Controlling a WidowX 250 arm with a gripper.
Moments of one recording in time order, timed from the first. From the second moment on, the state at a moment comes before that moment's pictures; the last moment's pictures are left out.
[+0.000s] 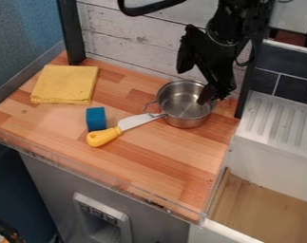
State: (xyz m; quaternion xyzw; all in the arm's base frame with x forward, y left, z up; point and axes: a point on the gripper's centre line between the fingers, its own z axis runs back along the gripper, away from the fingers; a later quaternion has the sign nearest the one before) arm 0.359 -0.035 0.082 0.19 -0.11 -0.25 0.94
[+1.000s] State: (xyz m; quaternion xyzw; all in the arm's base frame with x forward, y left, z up) arm 0.295 0.026 0.055 0.17 -0.07 -0.25 0.95
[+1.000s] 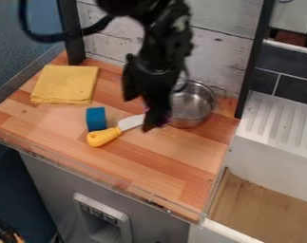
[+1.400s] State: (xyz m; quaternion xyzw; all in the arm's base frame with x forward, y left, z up) arm 0.271 0.065 0.031 0.14 -0.03 -0.23 0.96
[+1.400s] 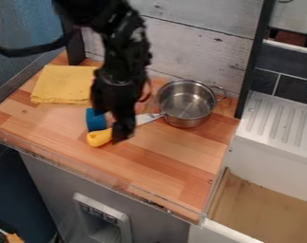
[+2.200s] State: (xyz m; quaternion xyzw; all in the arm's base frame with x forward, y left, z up) arm 0.284 0.090 -0.018 0.09 0.03 -0.22 0.97
